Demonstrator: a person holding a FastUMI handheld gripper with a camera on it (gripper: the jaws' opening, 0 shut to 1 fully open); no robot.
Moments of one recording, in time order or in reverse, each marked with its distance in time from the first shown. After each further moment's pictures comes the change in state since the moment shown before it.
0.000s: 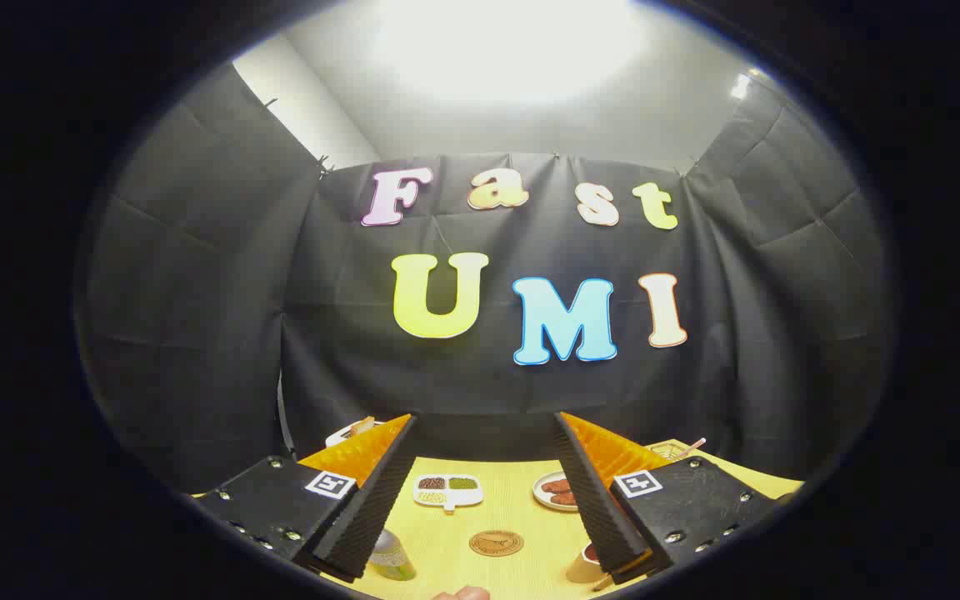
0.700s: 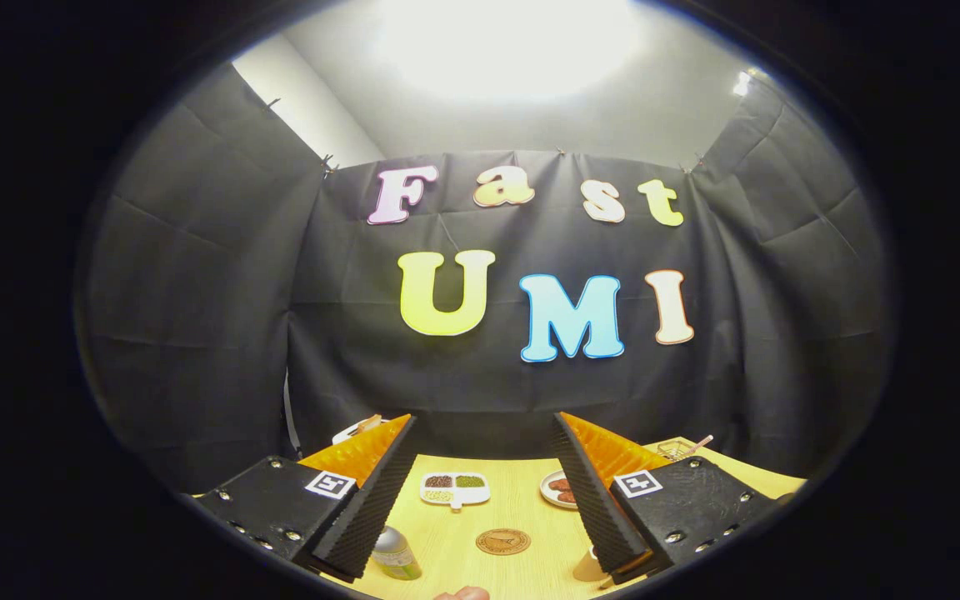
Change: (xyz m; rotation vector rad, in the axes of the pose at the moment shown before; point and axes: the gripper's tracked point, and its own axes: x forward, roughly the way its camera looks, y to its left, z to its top) arm 0.002 0.010 -0.009 0.003 0.019 0.021
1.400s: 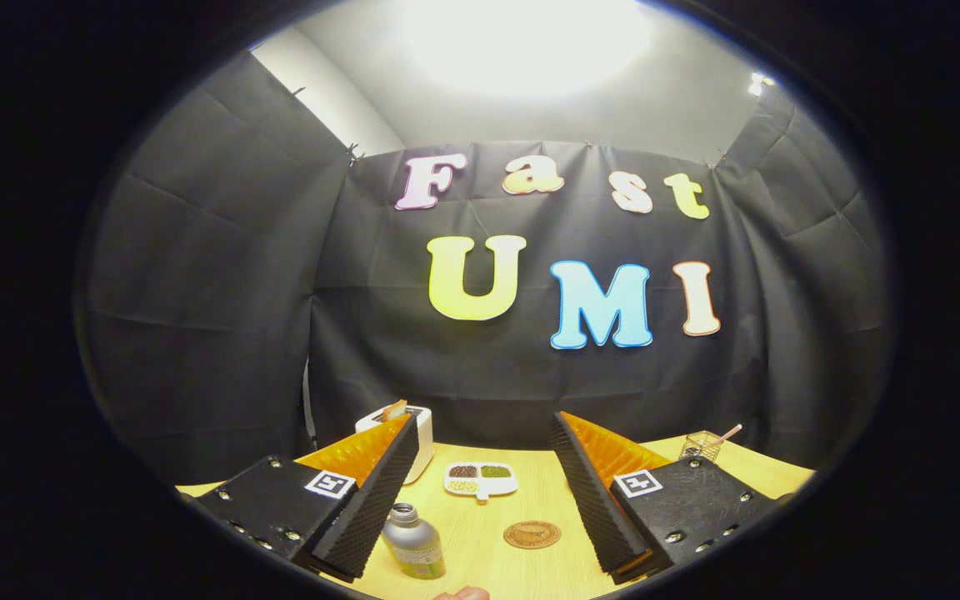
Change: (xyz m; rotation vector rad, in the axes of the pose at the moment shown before) arm 0.007 0.053 -0.042 -0.030 0.024 0.076
